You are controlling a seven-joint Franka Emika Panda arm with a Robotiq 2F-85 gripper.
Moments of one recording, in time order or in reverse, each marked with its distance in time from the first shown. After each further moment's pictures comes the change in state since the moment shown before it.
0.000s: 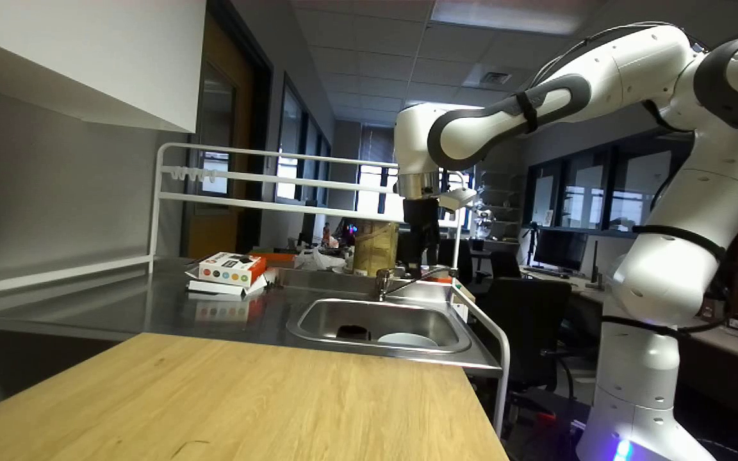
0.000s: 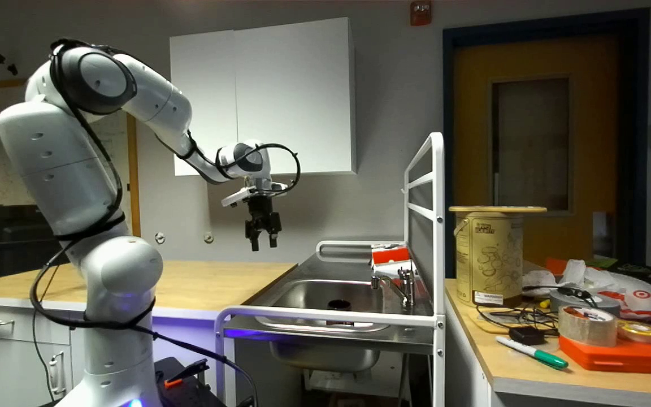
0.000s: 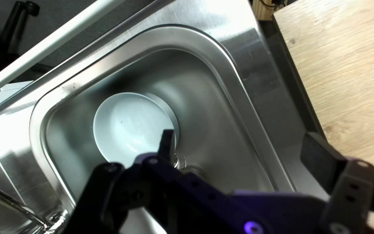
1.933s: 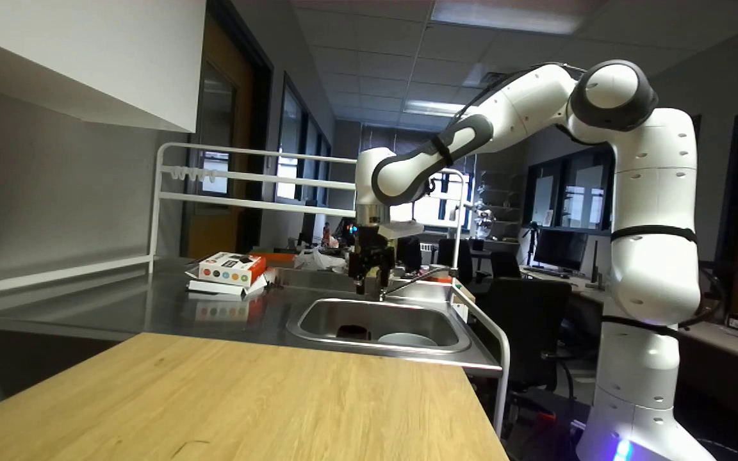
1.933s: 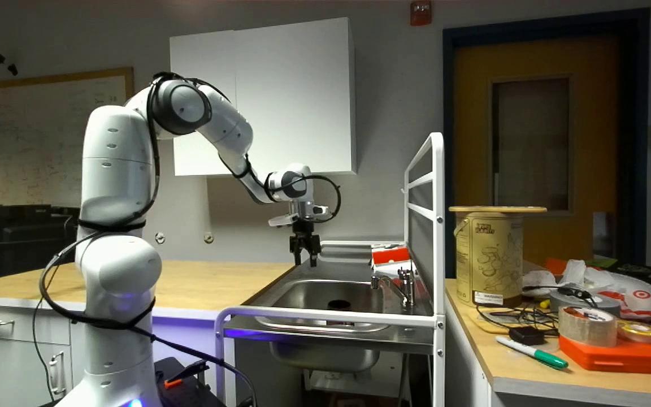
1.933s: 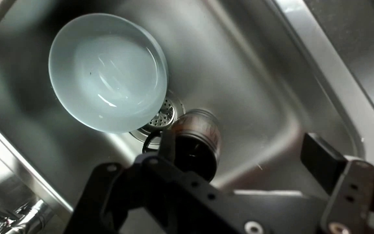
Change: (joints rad) arm -0.024 0.451 -0.126 0.271 -0.007 0.249 0.074
